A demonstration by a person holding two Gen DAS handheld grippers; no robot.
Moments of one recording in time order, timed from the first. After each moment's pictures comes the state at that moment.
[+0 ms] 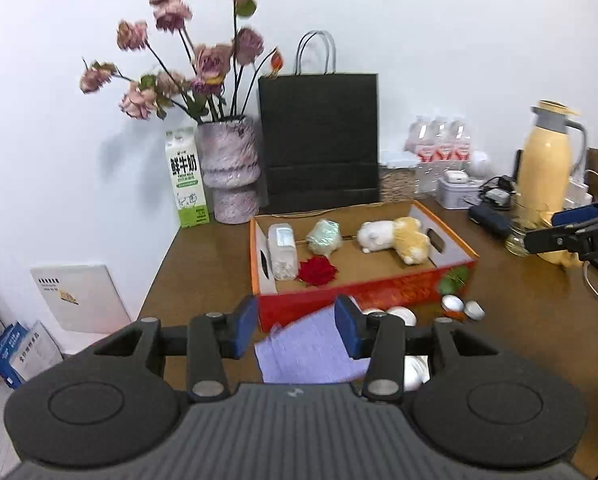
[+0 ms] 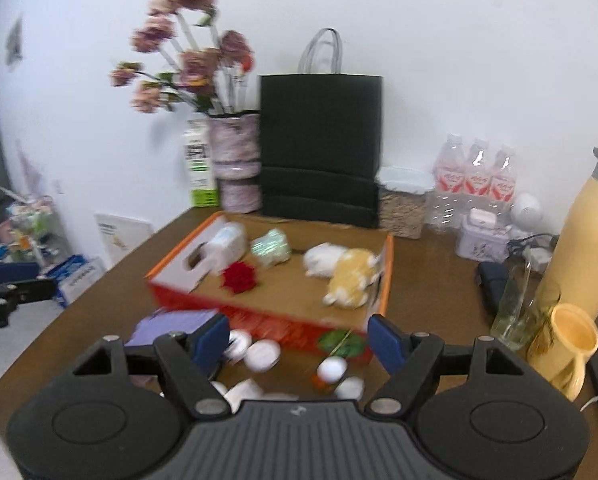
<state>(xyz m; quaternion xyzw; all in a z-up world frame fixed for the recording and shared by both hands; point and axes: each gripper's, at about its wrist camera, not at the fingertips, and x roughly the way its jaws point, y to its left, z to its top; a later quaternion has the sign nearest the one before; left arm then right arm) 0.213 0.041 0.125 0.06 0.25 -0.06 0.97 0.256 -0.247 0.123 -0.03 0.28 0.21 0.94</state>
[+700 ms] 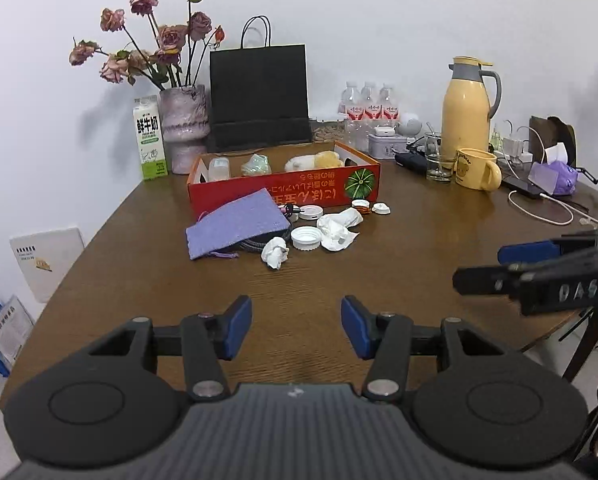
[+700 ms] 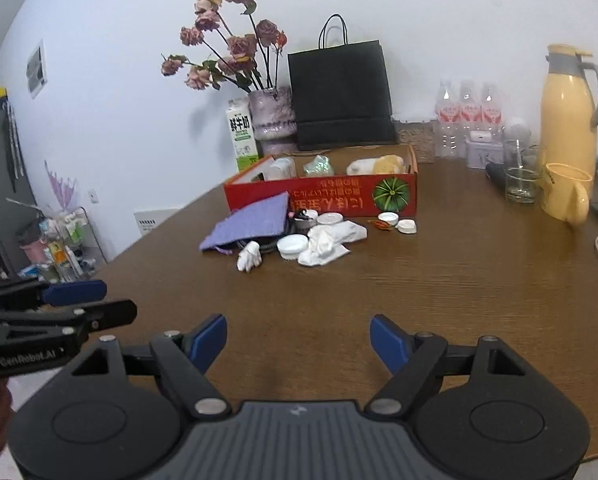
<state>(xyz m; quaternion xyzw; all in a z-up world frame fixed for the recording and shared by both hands) 0.064 0.004 0.034 0.05 0.24 -0.10 0.96 0.066 -0.246 0.011 0.02 0.27 0.20 0.94</state>
